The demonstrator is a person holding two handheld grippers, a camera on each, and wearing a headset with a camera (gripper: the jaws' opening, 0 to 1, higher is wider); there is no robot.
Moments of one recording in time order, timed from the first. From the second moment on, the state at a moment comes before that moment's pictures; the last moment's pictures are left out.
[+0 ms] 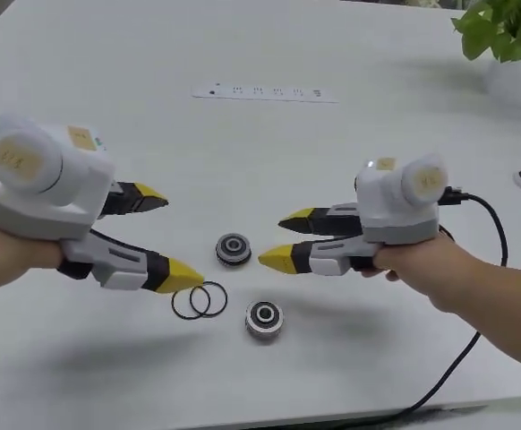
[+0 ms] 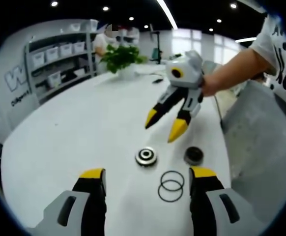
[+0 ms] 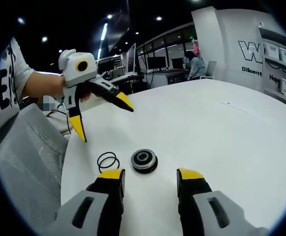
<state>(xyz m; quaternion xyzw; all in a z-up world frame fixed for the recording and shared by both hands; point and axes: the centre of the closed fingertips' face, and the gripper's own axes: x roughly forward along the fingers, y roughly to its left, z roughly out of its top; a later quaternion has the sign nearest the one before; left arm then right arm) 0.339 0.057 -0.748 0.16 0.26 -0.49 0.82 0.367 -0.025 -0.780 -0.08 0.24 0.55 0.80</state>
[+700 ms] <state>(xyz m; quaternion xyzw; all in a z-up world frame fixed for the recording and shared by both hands) 0.350 0.046 -0.760 0.14 0.27 -0.49 0.82 0.364 -0.015 -0.792 -0.09 0.24 0.56 0.79</state>
